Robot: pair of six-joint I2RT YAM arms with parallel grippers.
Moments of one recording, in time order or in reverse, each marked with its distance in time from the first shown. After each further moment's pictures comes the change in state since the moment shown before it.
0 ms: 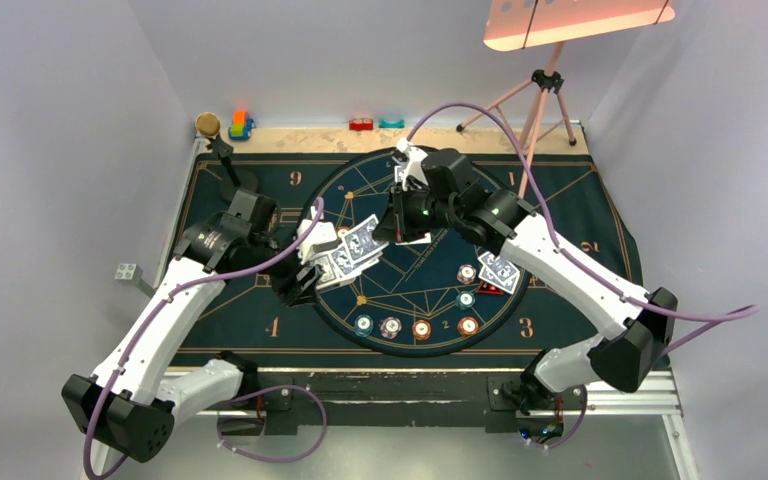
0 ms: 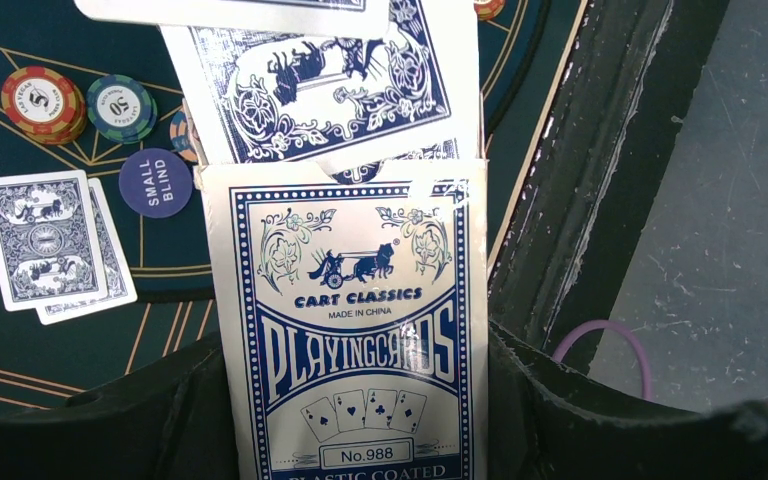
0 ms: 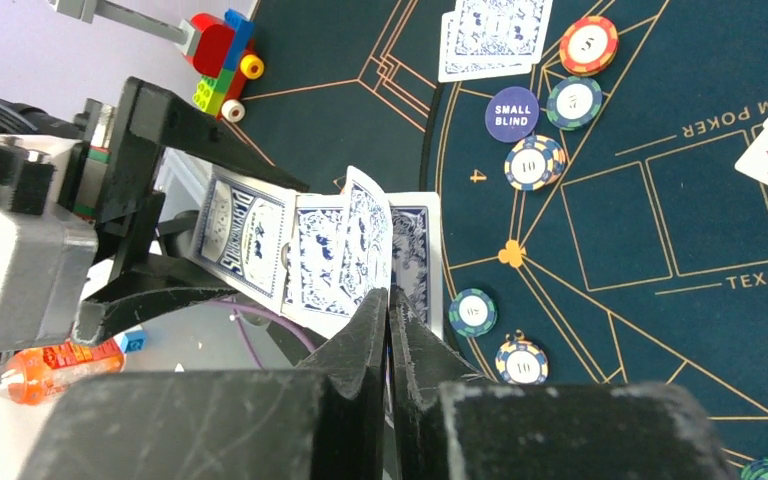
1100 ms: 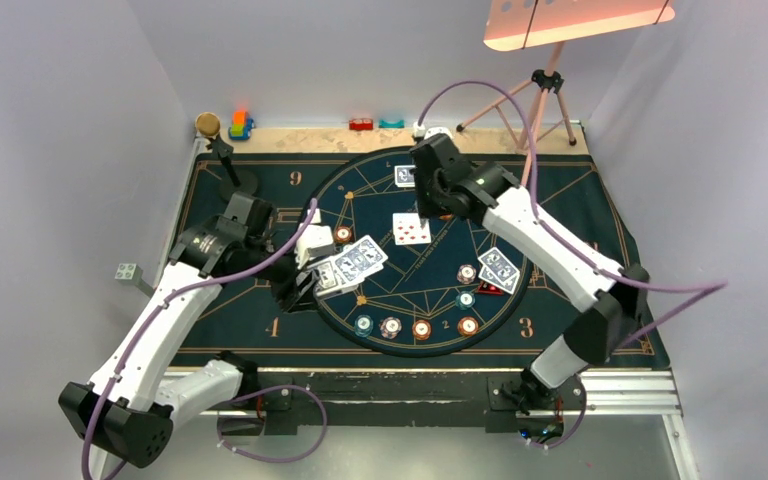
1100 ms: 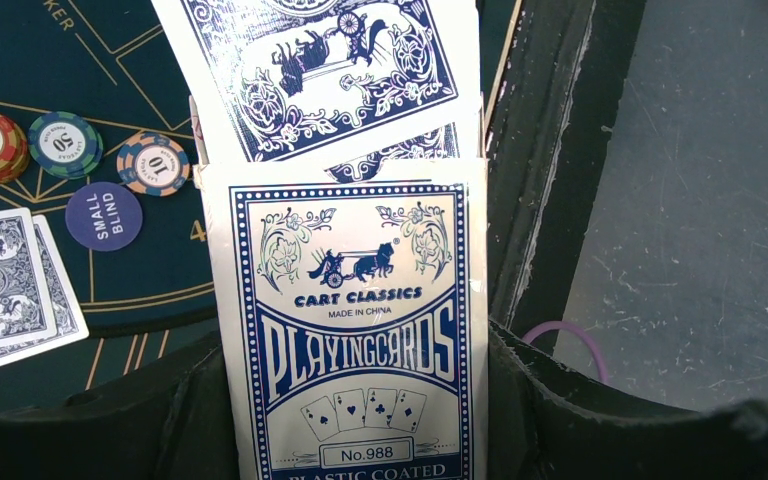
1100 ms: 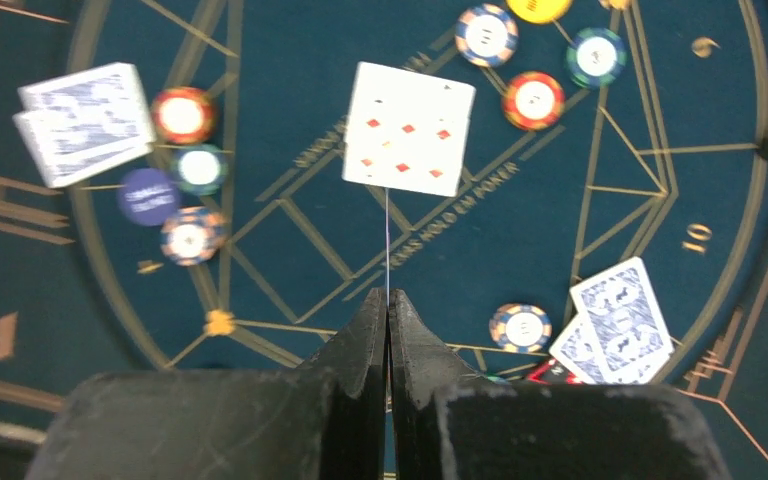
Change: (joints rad) left arm 0.005 -0.022 -0.002 -0.029 0.113 0.008; right arm -0.063 0.129 0.212 -0.288 0.541 -0.143
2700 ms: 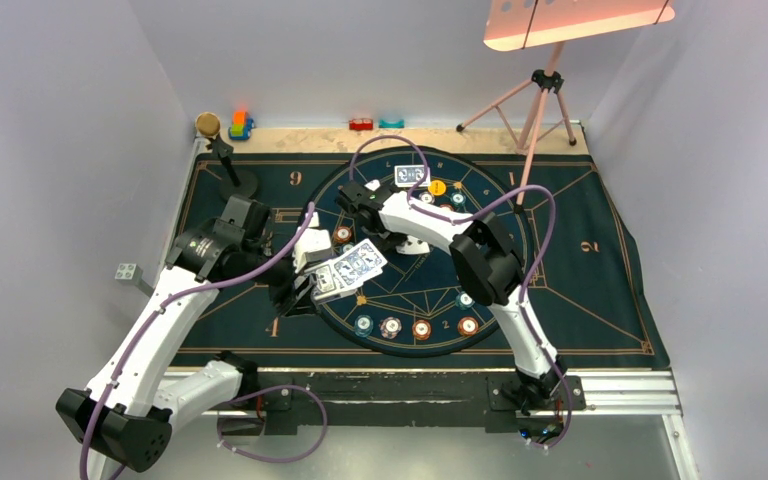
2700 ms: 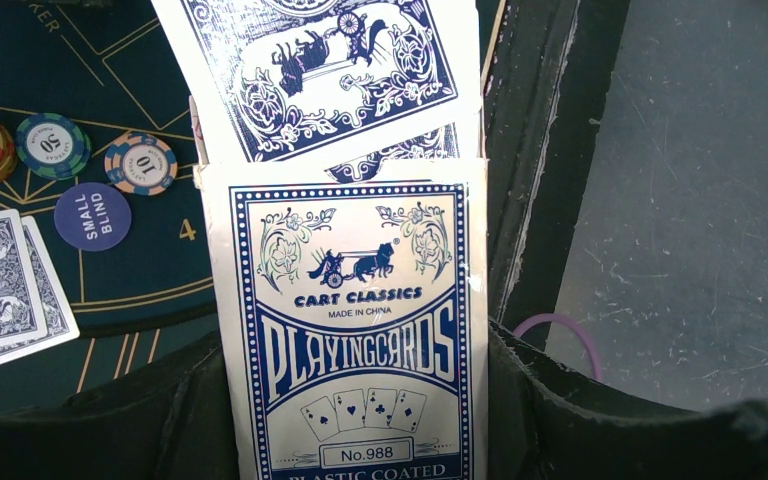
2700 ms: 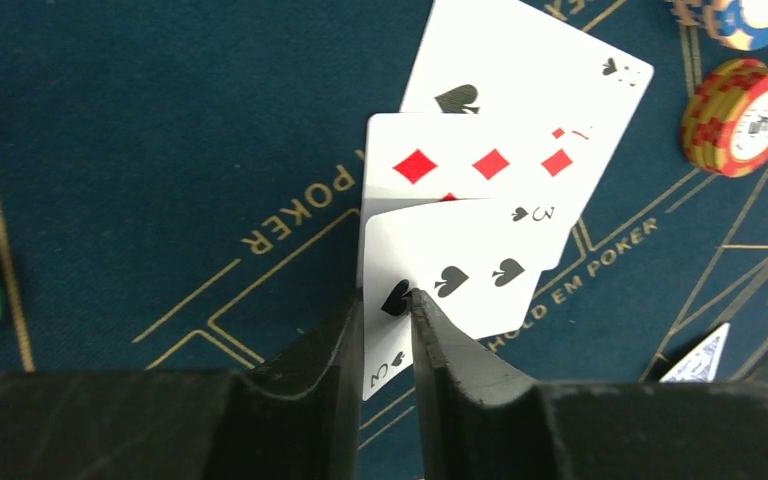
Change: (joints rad) left arm 0.001 -0.027 0.000 -0.036 0.019 0.019; right arm 0.121 0.729 0.240 -0.087 0.266 -0.025
